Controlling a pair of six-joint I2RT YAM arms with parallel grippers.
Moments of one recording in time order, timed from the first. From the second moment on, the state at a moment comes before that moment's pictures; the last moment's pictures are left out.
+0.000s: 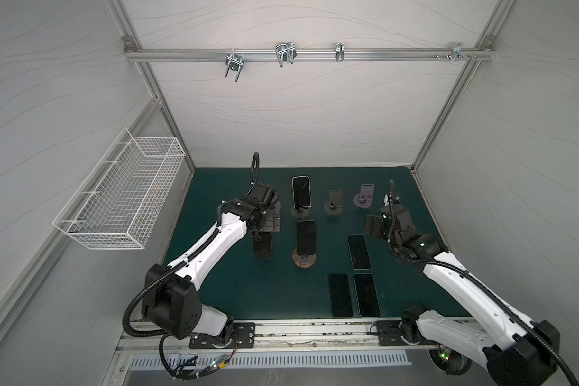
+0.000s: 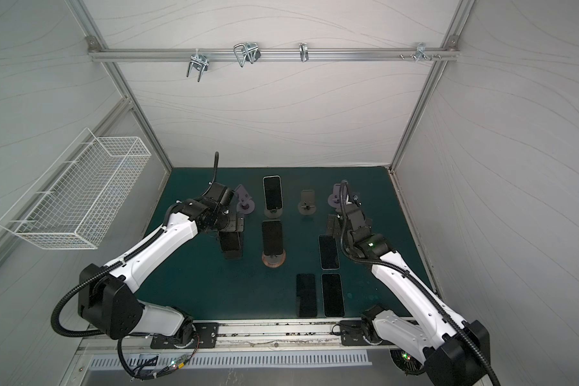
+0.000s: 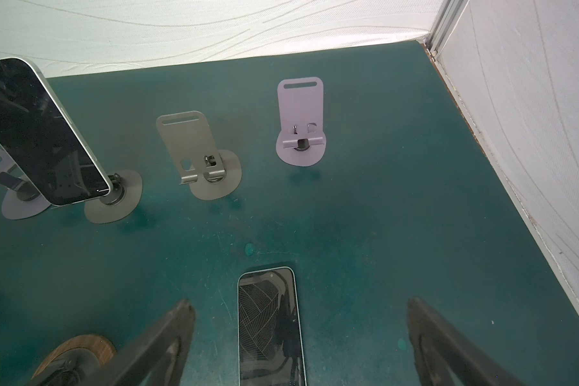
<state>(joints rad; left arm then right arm) -0.42 1.43 1.21 -0.91 -0.19 -0.44 0.52 1.00 0.84 -0.53 0.42 0.36</state>
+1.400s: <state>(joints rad) -0.37 1.47 1.20 -0.86 -0.18 -0.46 0.44 1.00 0.81 -0.53 0.35 0.32</state>
